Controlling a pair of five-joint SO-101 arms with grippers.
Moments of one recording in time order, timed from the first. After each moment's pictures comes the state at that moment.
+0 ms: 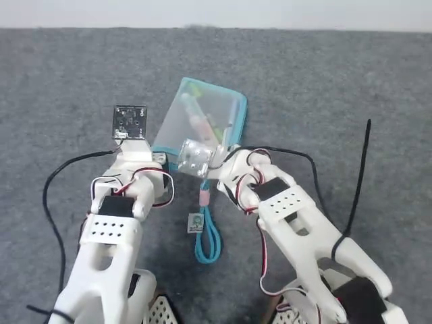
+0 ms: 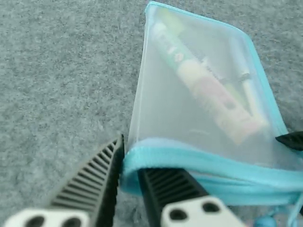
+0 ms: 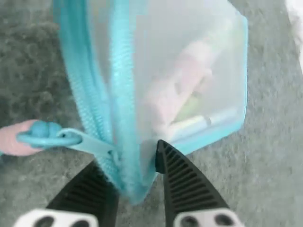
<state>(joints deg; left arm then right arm) -1.4 -44.4 68.9 32.6 8.3 -32.4 -20.4 51.9 22.3 43.2</state>
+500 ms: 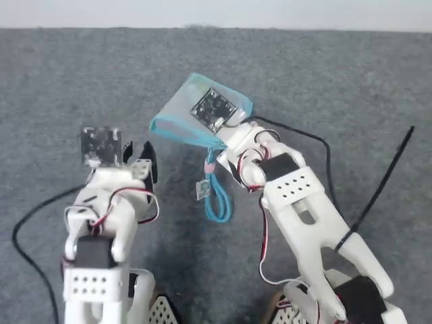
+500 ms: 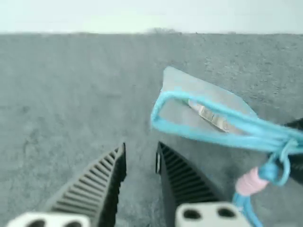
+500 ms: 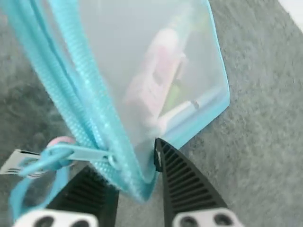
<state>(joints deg) -4.5 -75.5 67.6 51.6 5.0 -29.2 -20.3 35.2 41.5 23.6</state>
